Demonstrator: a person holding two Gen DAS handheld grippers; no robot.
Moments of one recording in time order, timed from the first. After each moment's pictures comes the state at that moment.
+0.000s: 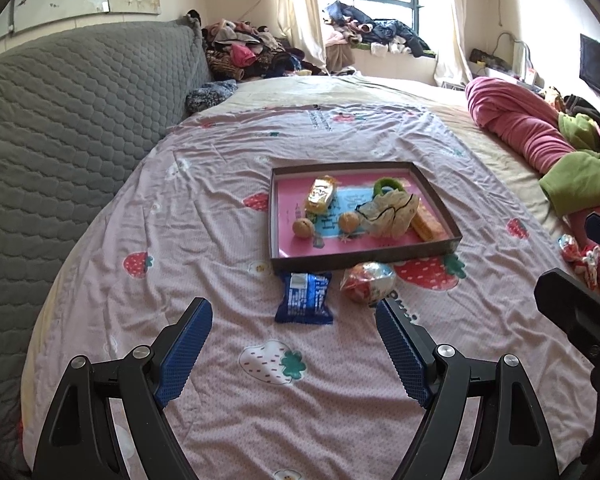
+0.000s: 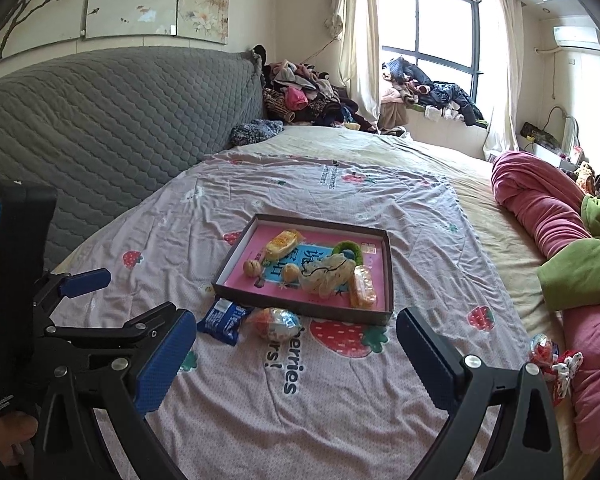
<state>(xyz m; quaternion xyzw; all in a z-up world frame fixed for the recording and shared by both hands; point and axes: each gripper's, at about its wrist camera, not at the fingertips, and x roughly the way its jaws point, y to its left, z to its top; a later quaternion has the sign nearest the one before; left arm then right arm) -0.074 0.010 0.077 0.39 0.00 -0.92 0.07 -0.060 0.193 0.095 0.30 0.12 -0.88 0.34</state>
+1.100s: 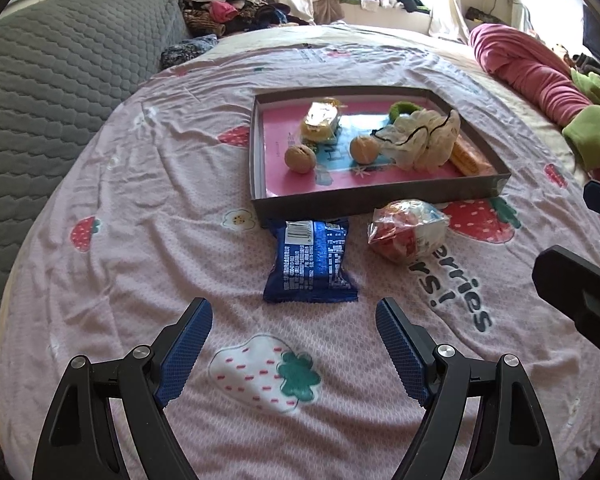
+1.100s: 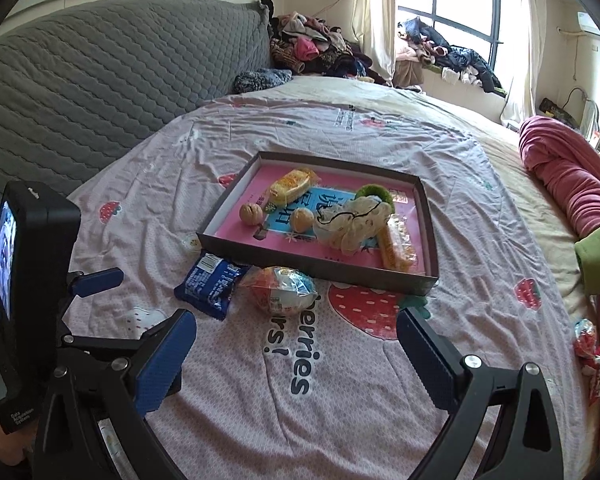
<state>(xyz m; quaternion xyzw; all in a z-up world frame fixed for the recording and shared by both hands) -0.139 -0.004 -0.034 0.46 -0.02 -0.89 0.05 -0.110 0.138 0.003 0.37 0.15 -0.85 0.34</state>
